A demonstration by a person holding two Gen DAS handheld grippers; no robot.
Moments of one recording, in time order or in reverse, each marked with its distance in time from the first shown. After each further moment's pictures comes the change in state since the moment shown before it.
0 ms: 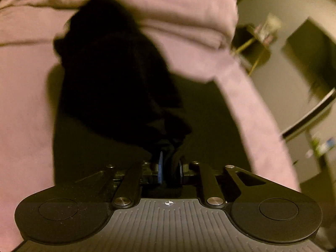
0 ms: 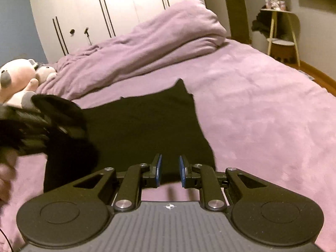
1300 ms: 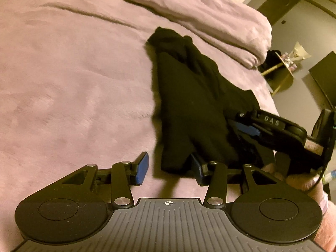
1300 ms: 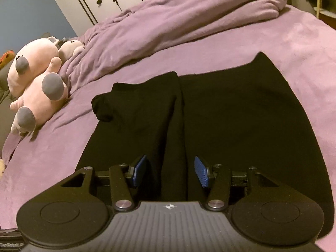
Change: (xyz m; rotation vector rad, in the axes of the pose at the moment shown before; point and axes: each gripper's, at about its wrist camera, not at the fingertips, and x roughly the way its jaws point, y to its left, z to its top) left arm -0.078 0.079 -0.056 -0.199 -0.079 0.076; right arm 0.124 0.066 0.048 -0.018 0.216 0.251
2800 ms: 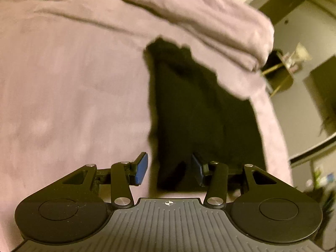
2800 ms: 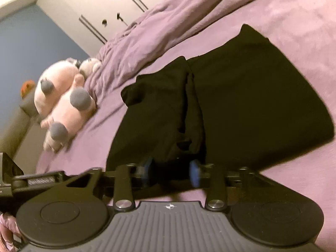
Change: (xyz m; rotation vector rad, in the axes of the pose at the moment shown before) left arm -0.001 -0.002 0.045 -0.041 0.031 -0.031; right arm -0.047 -0.015 -0.066 0.199 -0.045 0.196
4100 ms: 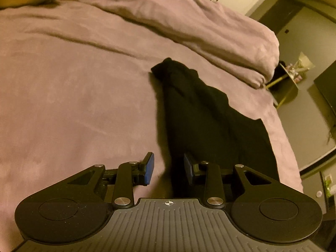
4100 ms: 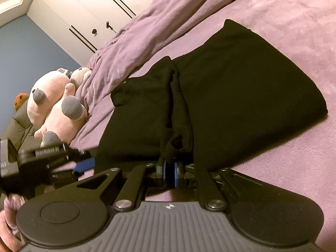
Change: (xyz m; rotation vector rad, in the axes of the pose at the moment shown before) left arm 0.033 0.005 0.022 0.042 -0.091 0.053; right arm 0.002 -0.009 -0.014 0.035 -0.041 -0.053
